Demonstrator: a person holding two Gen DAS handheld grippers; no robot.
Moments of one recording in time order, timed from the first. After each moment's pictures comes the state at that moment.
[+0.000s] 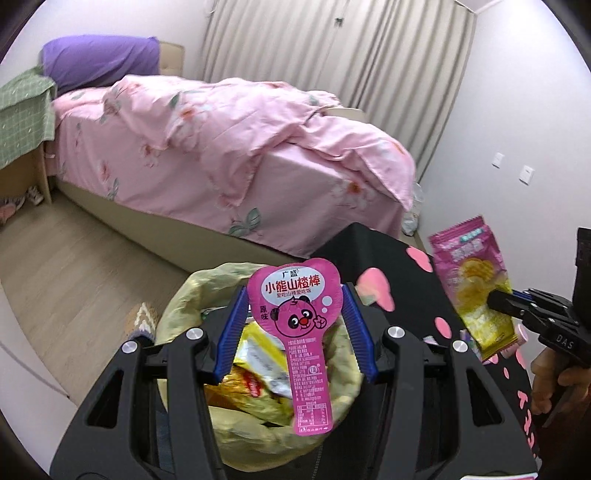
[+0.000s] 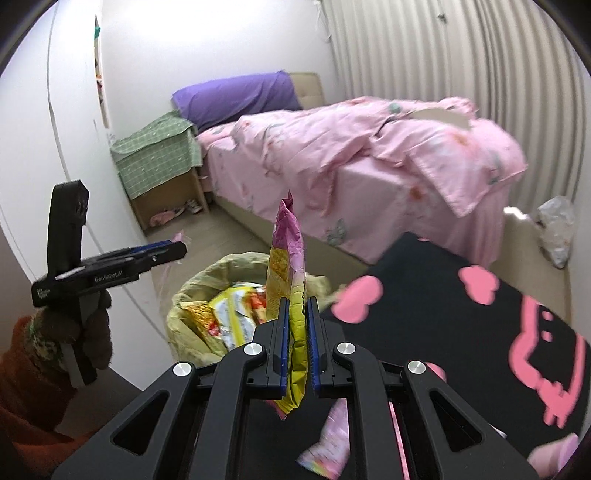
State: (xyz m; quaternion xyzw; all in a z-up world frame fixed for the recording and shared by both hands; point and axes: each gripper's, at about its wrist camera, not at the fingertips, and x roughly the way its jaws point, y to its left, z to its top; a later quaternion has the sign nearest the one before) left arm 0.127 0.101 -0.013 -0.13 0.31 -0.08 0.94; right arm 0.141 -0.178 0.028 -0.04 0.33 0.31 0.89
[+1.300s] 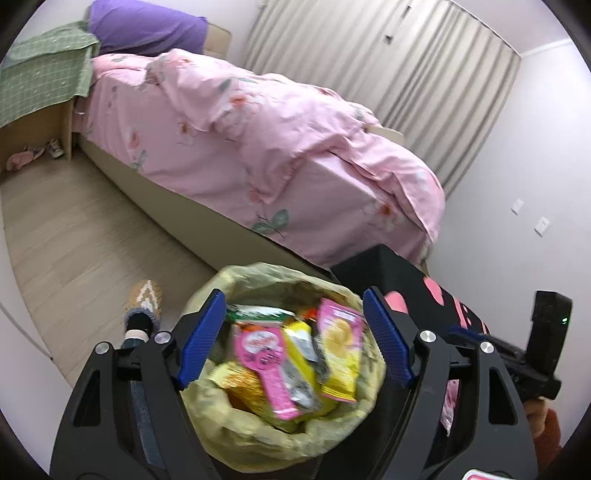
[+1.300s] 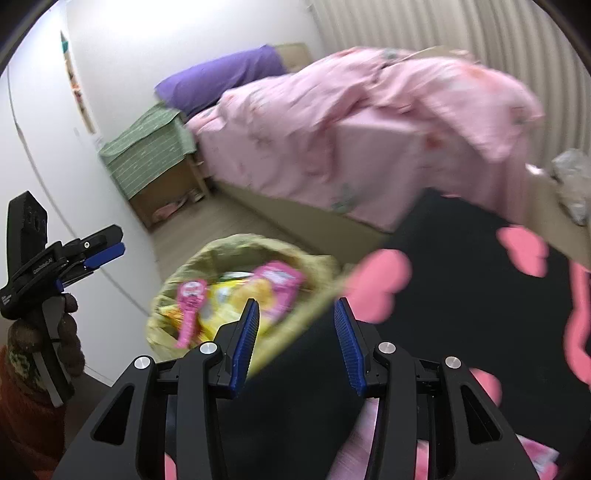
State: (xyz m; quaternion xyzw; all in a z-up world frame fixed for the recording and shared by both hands) left arm 0.129 0.132 -0.019 -0.21 0.31 -0.05 0.93; right arm 0.187 -0.179 -0.025 0.00 0.38 0.29 0.88
